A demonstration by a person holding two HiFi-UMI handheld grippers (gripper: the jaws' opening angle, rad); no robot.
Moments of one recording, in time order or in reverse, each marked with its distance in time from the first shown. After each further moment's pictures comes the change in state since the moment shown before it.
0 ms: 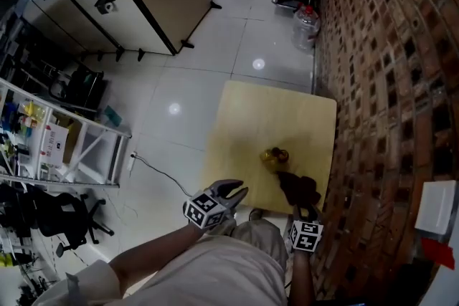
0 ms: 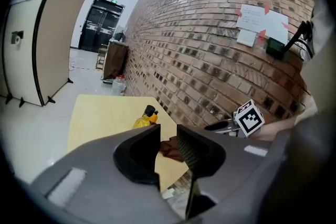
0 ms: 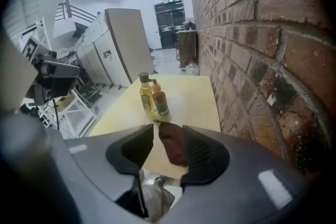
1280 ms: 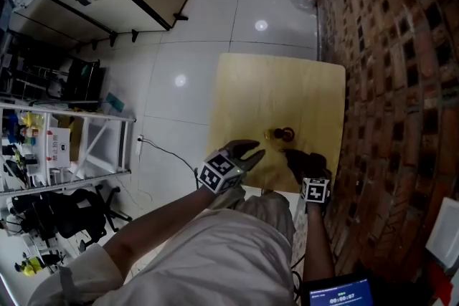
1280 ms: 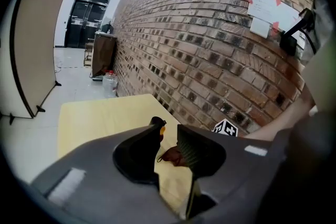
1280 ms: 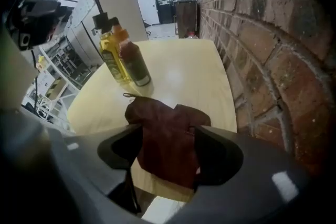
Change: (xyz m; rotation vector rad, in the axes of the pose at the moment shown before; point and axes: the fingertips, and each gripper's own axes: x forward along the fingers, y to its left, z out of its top) left arm 0.074 0.045 0.044 0.098 0.109 -0.061; right arm 0.146 -0.043 -0.064 0.009 0.262 -0.006
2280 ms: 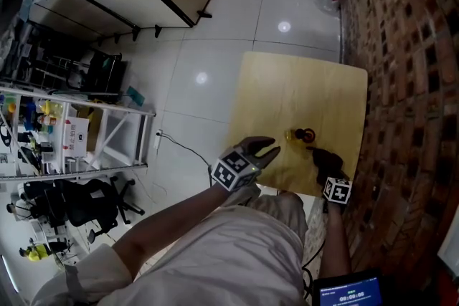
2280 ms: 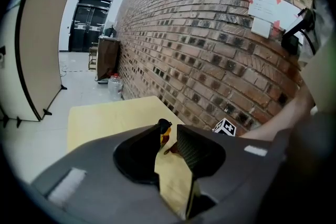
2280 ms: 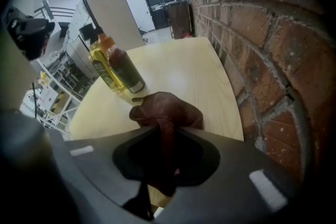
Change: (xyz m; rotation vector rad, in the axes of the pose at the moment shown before) left arm -0.014 0.011 0.003 0.015 -0.015 0.057; right arm 0.017 -0.014 0.006 0.094 -0.062 0.076
